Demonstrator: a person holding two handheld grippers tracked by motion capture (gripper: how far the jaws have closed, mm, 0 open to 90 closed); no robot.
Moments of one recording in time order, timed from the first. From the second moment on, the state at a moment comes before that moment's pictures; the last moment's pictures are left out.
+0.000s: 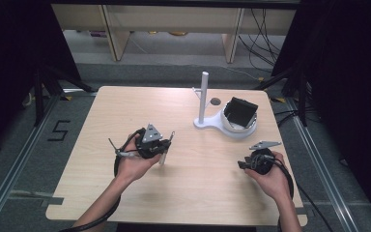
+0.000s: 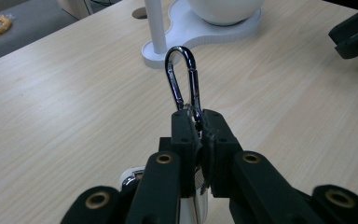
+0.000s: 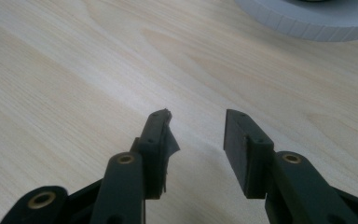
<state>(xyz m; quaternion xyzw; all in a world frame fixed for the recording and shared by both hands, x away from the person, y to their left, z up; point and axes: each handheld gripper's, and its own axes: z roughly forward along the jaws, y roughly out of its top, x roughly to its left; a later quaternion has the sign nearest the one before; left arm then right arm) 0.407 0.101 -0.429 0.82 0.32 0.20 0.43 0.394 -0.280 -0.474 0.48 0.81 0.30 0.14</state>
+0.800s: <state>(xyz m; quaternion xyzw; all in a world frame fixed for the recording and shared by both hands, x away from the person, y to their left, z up) 0.421 0.104 -0.423 0.77 0.34 0.25 0.49 0.393 -0.283 -0.472 0.48 0.81 0.30 0.14</state>
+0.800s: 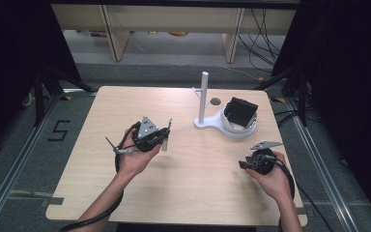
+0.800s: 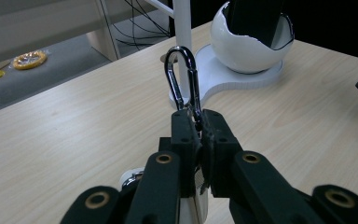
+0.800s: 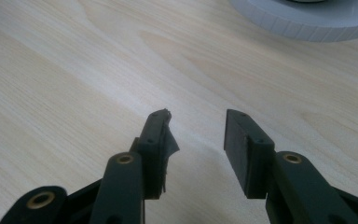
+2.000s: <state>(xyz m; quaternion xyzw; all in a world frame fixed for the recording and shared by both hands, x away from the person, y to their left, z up) 0.456 0.078 -0.401 0.73 0.31 0.30 0.53 0.392 -0.282 -0.469 0.47 0.82 0.30 0.15</state>
